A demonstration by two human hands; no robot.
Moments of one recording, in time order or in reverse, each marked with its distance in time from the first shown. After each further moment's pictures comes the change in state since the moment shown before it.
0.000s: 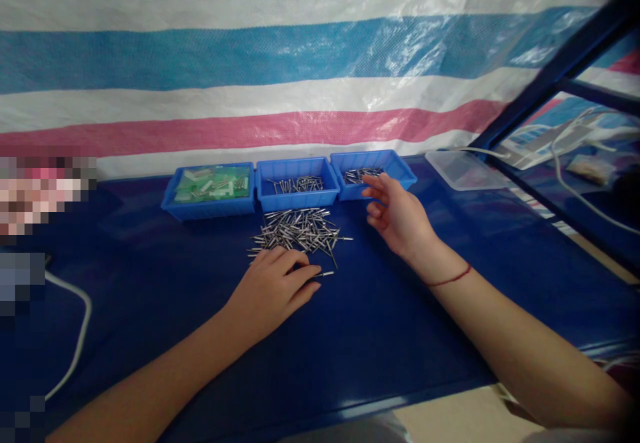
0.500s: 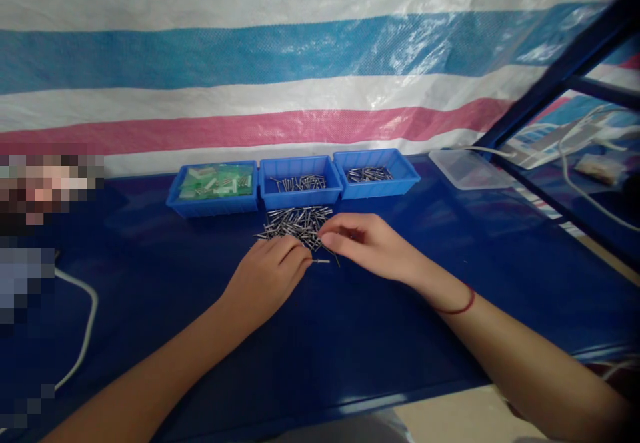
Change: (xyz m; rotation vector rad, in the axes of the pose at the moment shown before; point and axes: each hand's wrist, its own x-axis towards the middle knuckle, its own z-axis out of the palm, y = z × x) left_hand 0.005 -0.004 -0.007 0.211 0.064 0.028; right_hand -0.045 0.006 0.017 -0.718 -0.687 -0.381
